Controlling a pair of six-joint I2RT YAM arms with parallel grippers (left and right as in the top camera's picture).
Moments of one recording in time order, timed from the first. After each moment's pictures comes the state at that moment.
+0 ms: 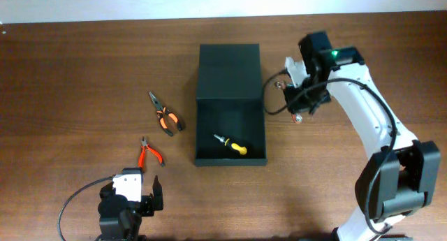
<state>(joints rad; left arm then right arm) 0.04 0.01 0.20 -0.80 -0.03 0.06 0.20 1.85 1.62 -1.20 -0.18 -0.13</state>
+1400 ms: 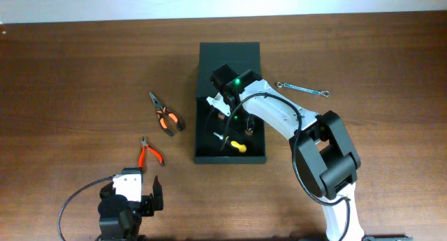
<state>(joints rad) 0.04 0.01 0.20 -0.80 -0.03 0.06 0.59 2.19 1.68 -1.04 0.03 -0.34</state>
